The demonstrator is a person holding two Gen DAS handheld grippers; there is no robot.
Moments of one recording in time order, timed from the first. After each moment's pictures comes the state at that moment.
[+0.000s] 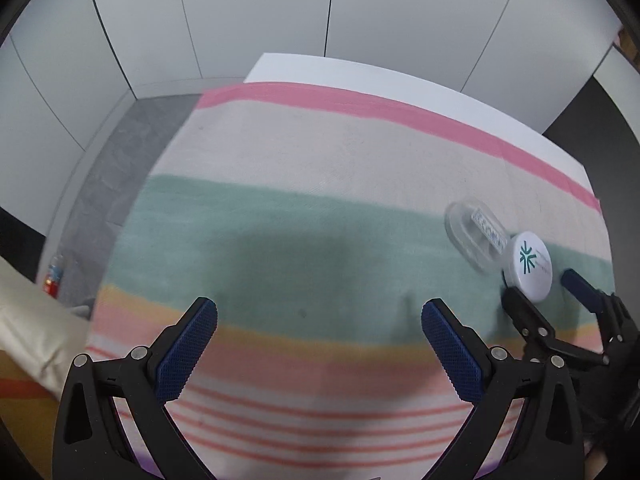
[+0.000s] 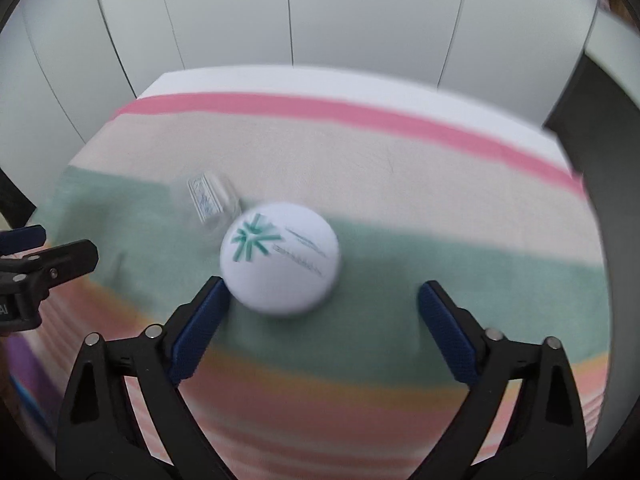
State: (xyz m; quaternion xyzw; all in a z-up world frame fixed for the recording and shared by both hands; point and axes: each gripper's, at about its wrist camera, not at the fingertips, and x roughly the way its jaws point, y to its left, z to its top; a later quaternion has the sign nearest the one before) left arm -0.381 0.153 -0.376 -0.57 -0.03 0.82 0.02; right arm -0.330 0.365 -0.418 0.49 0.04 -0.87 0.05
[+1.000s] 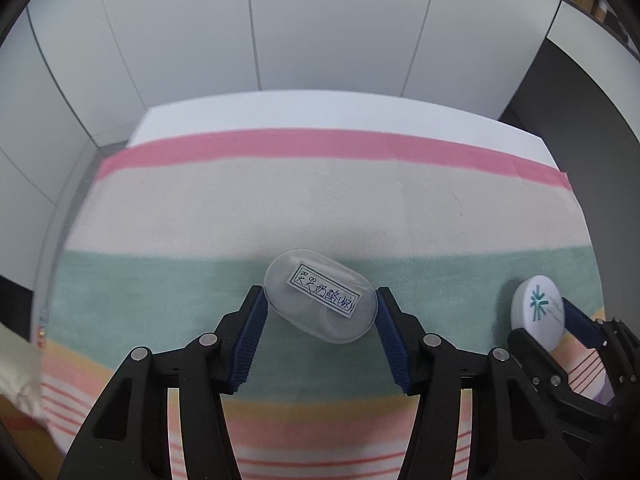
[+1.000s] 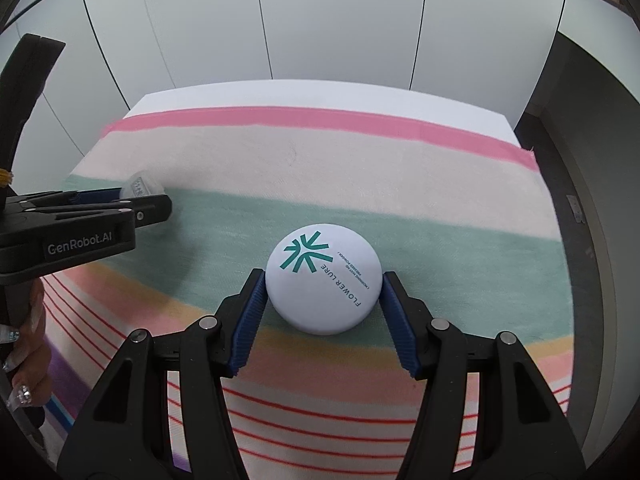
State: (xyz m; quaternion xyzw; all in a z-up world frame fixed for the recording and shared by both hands) left arm -0.387 0.266 -0.359 -0.54 0.03 0.84 0.07; right arm -0.304 0.434 -0.395 0.49 0.00 -0.87 0.03
